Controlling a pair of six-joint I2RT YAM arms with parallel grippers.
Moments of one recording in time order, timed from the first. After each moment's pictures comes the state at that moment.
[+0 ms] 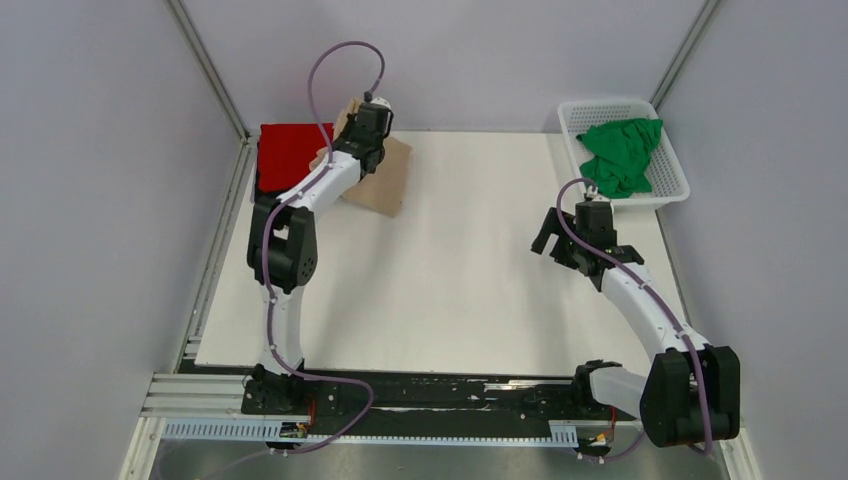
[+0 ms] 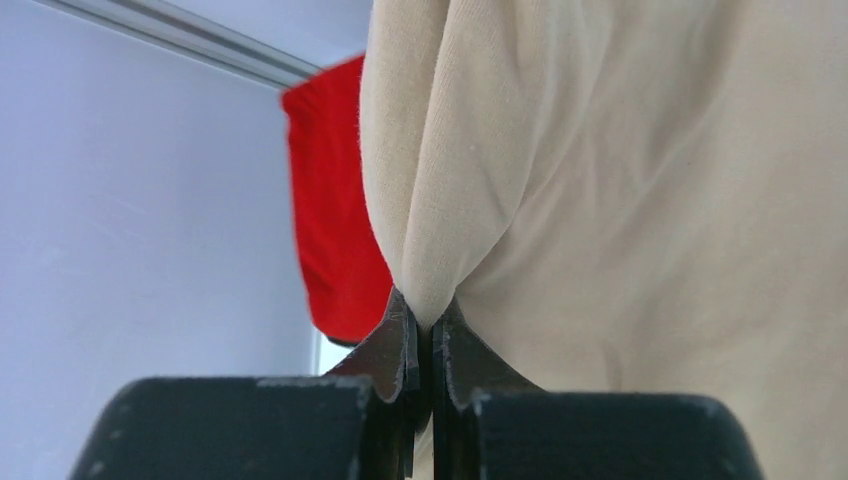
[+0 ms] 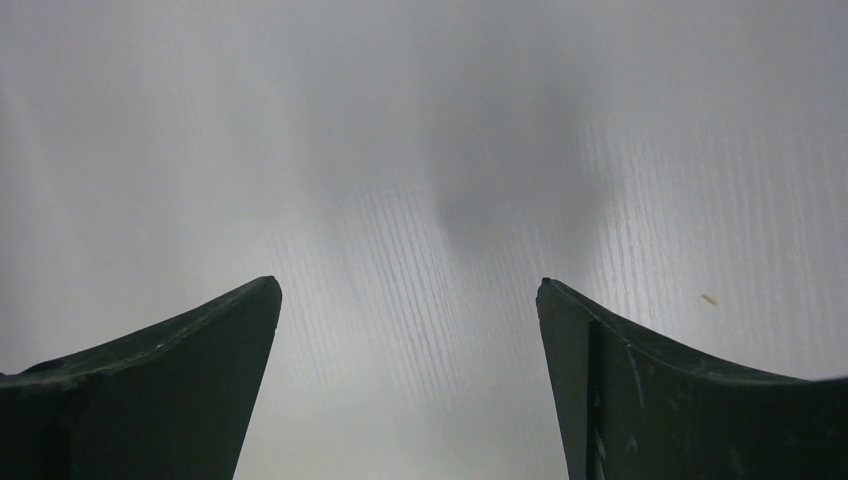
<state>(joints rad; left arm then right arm) -0.39 2.11 1.80 -0.32 -0.75 0.31 0.12 1.16 0.74 -0.38 0.04 0.48</state>
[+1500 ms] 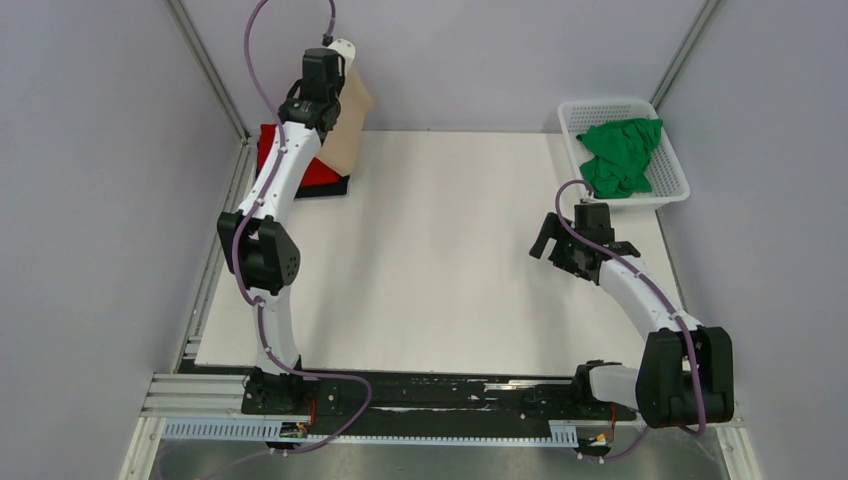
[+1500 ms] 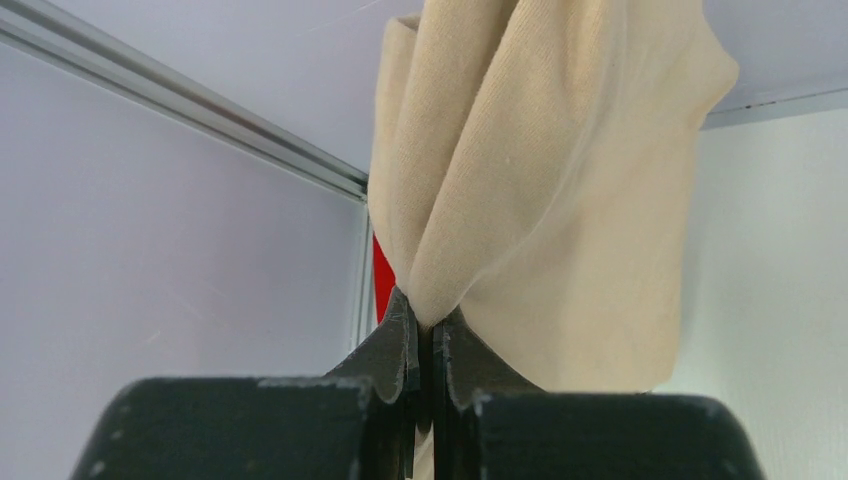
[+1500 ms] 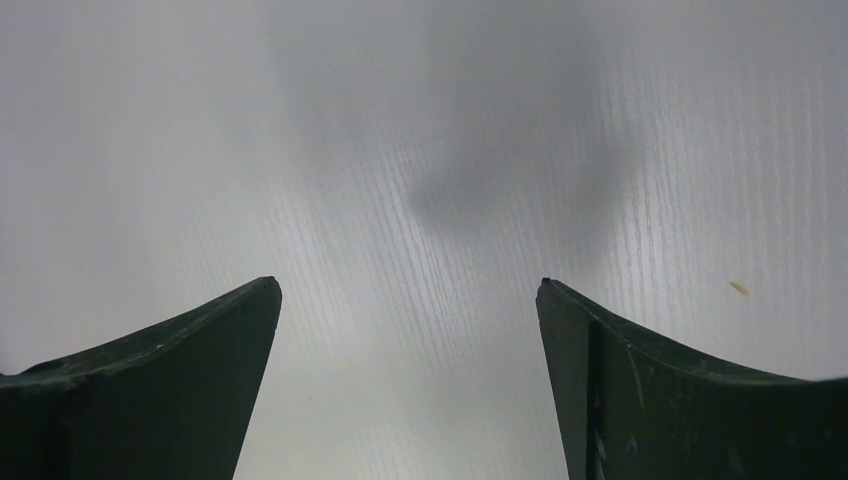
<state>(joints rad) -0.22 2.05 2.17 -0.51 -0.49 0.37 0.08 1.24 0.75 -0.40 -0.03 0.48</state>
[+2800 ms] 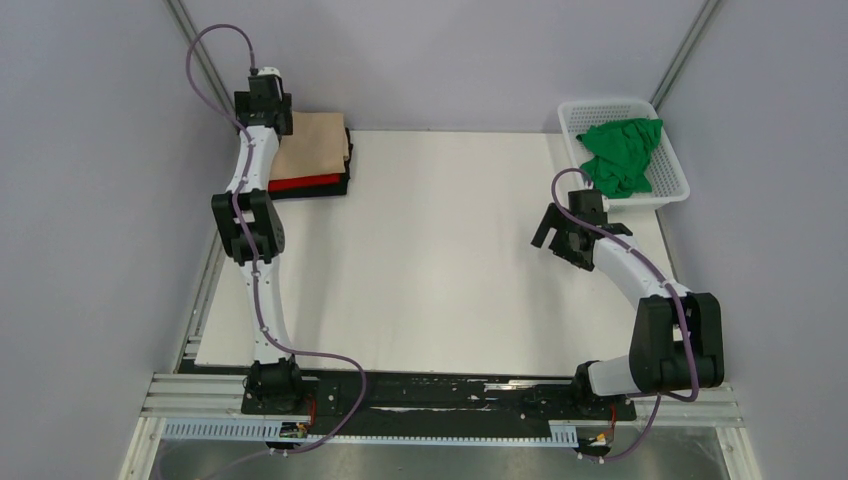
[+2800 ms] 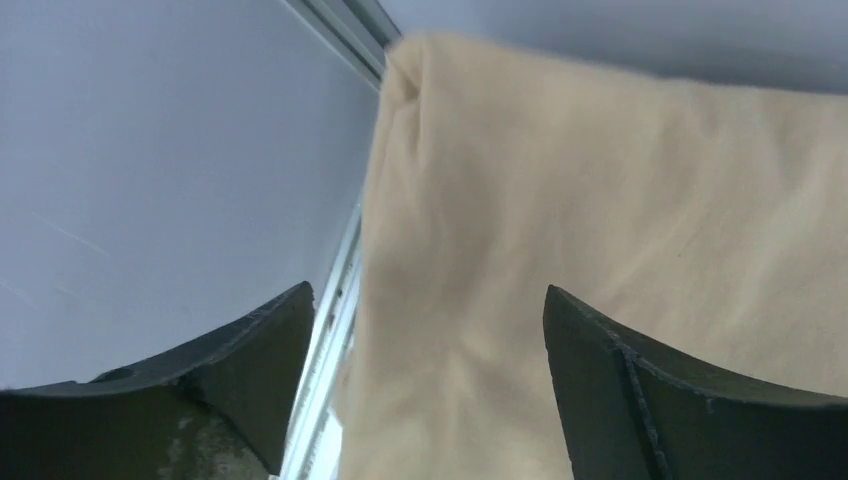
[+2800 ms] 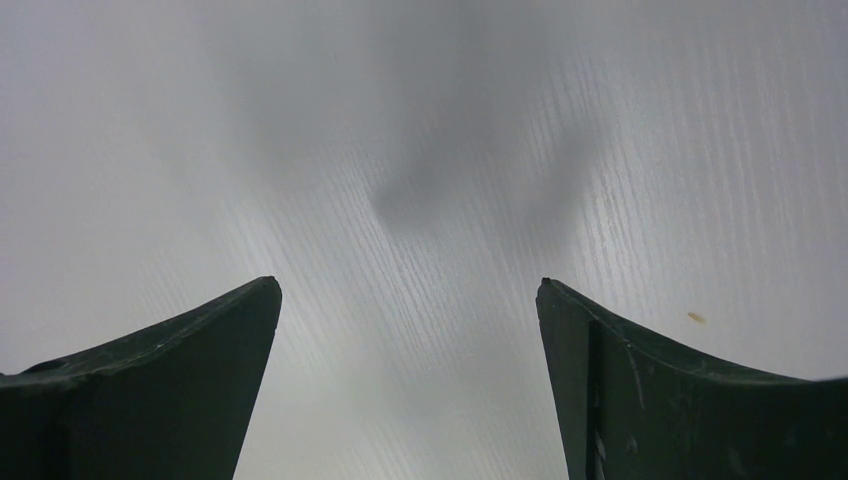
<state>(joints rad) 0.11 2.42 2.33 -0.48 -0.38 0.17 0.08 1.40 0.86 -0.43 0.09 0.51</state>
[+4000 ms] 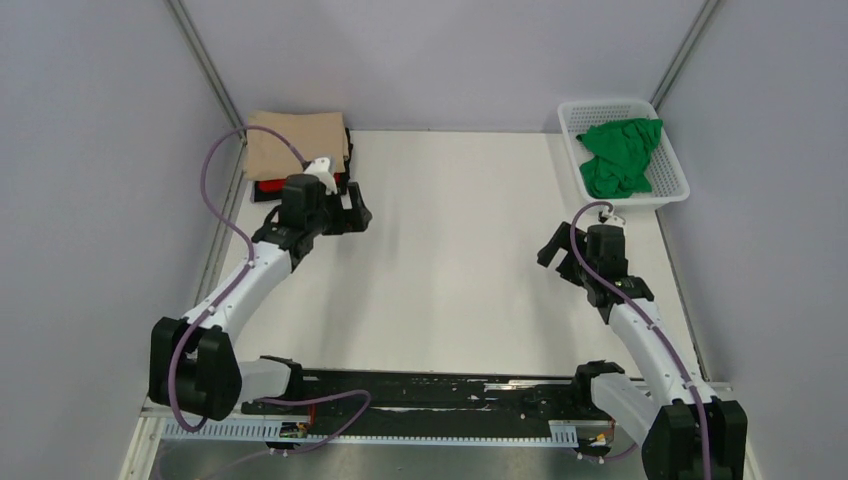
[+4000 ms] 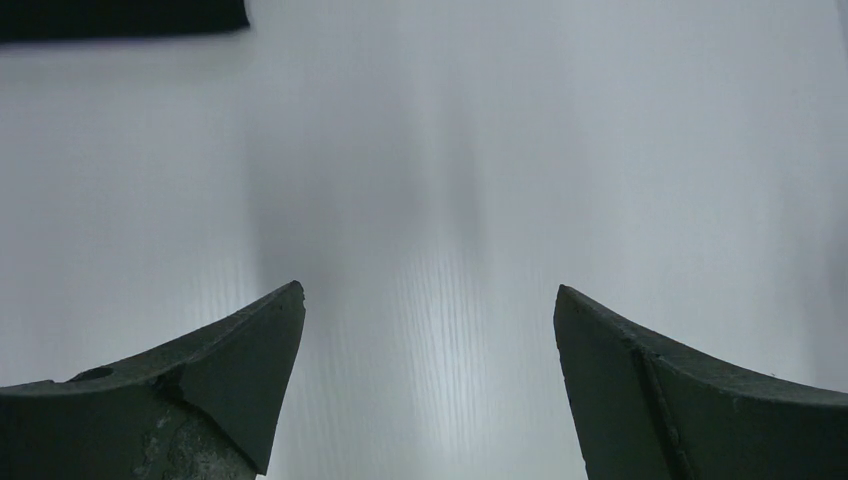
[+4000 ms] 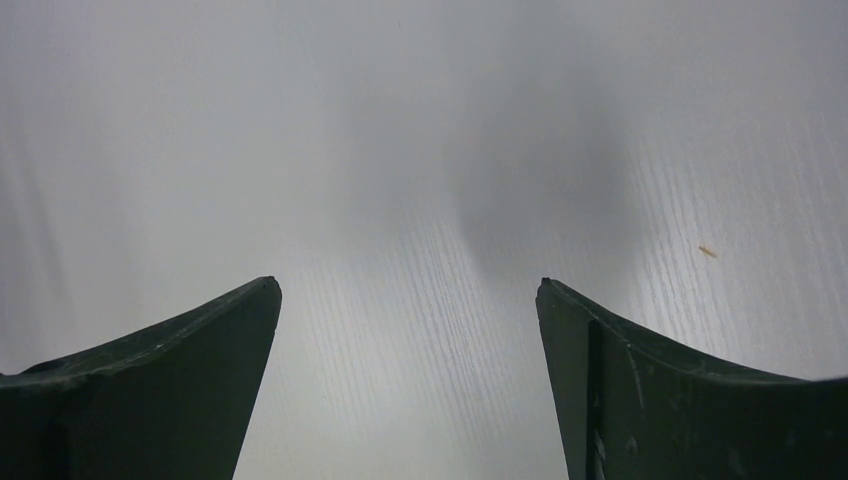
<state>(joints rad) -0.23 1.29 0.96 -0.20 0.09 -0.30 0.08 0.96 0.59 -0.33 0.03 0.55</state>
